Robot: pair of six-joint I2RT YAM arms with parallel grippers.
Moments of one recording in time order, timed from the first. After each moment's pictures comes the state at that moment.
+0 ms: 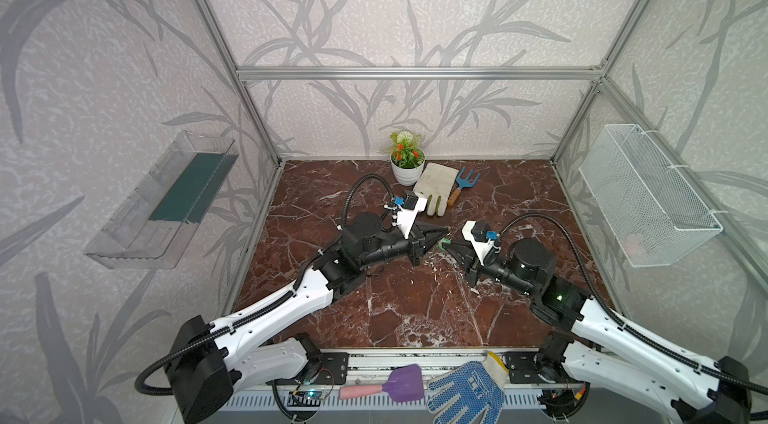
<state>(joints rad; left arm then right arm) -0.80 1.13 0.83 0.26 0.43 -0.42 0.81 0.82 0.60 0.10 -0.18 0.01</state>
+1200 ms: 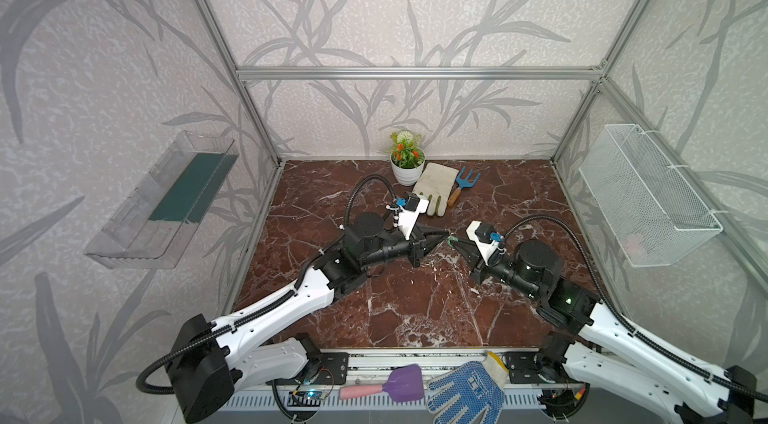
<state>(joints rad) -0.80 1.14 0.83 0.23 0.45 -0.42 0.81 0.77 0.63 -0.01 -0.07 -0.07</state>
